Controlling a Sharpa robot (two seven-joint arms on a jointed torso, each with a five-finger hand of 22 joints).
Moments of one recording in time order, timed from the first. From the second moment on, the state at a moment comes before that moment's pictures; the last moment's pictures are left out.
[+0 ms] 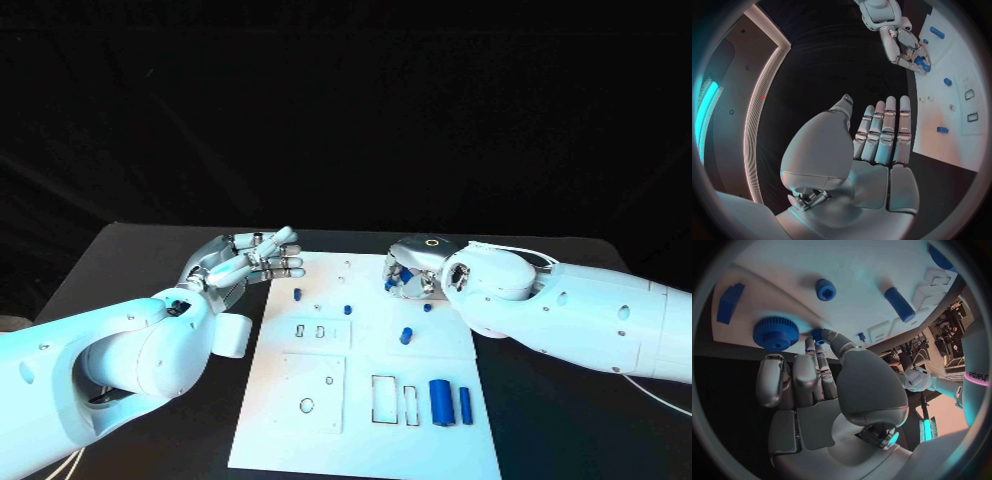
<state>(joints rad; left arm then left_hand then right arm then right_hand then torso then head) 1.22 -1.02 -0.01 1.85 0.05 -0.51 0.36 1.38 -0.06 0.13 0.25 0.05 0.94 0.21 0.15 0.07 1.05 0.16 0.13 0.07 1.05 0.12 0.21 0.14 0.17 0.82 0.26 0.46 0.23 1.33 -0.73 -0.14 1.46 -1.68 -0.22 -0.20 1.25 -0.10 0.30 -0.11 0.36 1.11 0.14 0.07 0.09 1.16 0.08 0.08 0.10 1.46 -0.01 1.19 0.98 0.08 1.37 0.11 1.36 1.22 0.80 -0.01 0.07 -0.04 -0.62</state>
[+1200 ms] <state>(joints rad) 1.22 -1.02 -0.01 1.84 0.06 -0.51 0.36 1.38 -0.05 0.13 0.25 0.05 0.94 0.22 0.14 0.07 1.05 0.17 0.12 0.07 1.05 0.12 0.21 0.14 0.17 0.82 0.26 0.46 0.24 1.35 -0.68 -0.13 1.47 -1.70 -0.36 -0.23 1.29 -0.10 0.41 -0.10 0.31 1.18 0.12 0.10 0.12 1.24 0.06 0.09 0.11 1.47 -0.01 1.28 1.07 0.06 1.43 0.09 1.44 1.31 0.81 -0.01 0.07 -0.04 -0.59</state>
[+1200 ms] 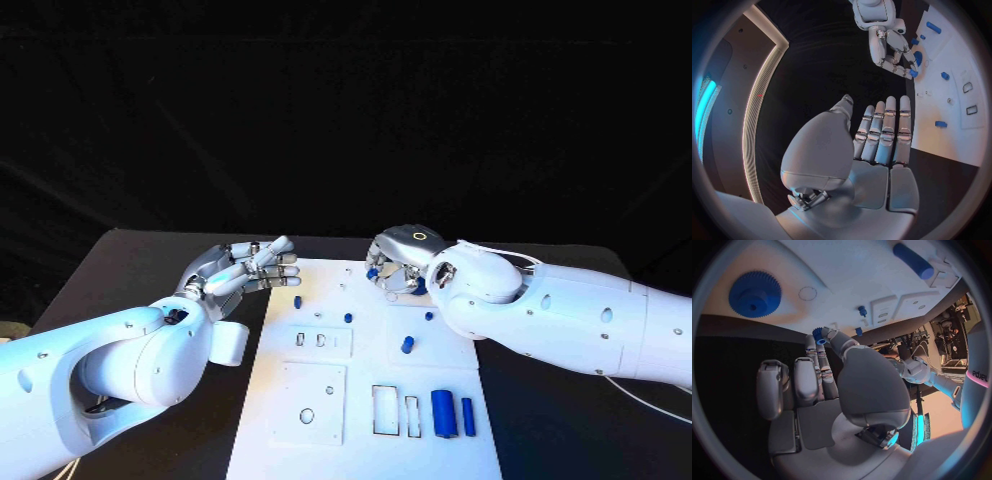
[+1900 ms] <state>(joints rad) 1.22 -1.01 -0.01 1.84 0.06 -0.50 0.36 1.39 -0.05 0.13 0.25 0.05 0.94 0.22 0.14 0.07 1.05 0.17 0.12 0.07 1.05 0.12 0.21 0.14 0.17 0.82 0.26 0.47 0.24 1.35 -0.53 -0.13 1.31 -1.70 -0.41 -0.25 1.29 -0.10 0.42 -0.09 0.30 1.18 0.12 0.09 0.12 1.24 0.06 0.08 0.11 1.47 -0.01 1.29 1.08 0.06 1.44 0.09 1.45 1.31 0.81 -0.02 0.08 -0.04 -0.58</state>
